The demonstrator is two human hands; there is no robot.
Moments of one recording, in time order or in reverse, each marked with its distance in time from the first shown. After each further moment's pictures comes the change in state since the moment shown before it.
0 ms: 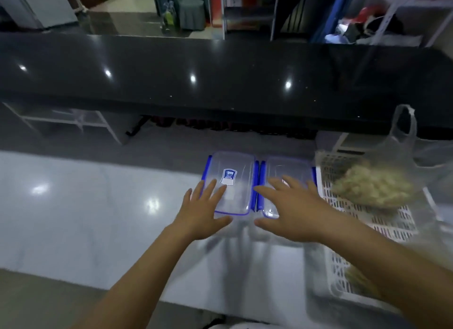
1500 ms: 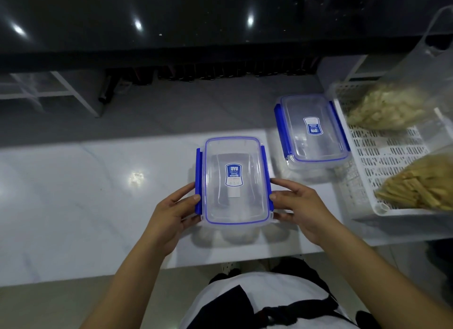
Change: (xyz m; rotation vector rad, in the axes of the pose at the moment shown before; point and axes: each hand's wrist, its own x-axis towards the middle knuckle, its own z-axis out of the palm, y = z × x) left_hand -0.077 -0.129 0.018 -1.615 -0.197 -0.349; right_hand 0.013 -0.090 0.135 1.790 0.240 0.488
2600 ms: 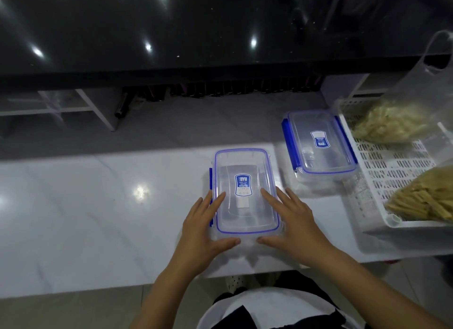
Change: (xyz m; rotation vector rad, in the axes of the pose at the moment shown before) left_hand -0.010 -0.029 0.009 0.966 -0.027 0.522; right_hand -0.004 0.025 0.022 -1.244 -0.019 -0.425
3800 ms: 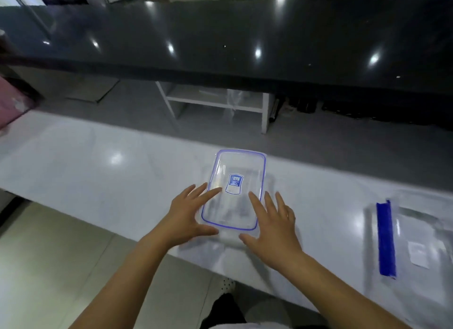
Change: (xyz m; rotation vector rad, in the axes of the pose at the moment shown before) left_hand -0.081 -0.192 -0.291 0.335 0.048 -0.261; right_hand 0.119 -0.301 0.178 -0.115 -0.093 -0.272
